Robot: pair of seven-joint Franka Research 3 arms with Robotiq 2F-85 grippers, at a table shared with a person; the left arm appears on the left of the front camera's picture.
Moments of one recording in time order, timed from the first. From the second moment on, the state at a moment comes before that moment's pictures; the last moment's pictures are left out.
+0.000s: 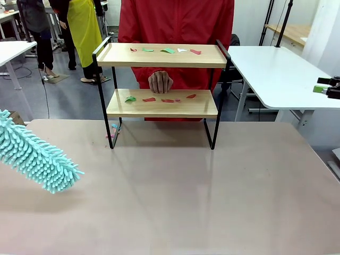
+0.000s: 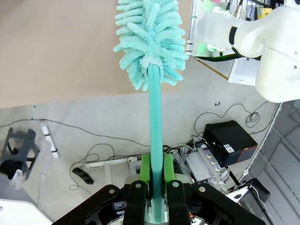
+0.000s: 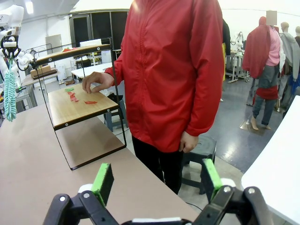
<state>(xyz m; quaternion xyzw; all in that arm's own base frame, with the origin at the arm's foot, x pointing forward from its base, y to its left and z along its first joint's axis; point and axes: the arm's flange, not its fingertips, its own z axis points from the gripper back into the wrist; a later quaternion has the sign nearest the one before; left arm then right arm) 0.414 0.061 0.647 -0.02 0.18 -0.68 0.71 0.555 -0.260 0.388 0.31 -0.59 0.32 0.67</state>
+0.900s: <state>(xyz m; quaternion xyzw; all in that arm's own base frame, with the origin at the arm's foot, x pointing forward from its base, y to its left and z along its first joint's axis) 0.408 0.074 0.575 -0.21 -0.07 -0.74 0.64 0.555 -0.260 0.388 0.31 -0.59 0.32 0.67</state>
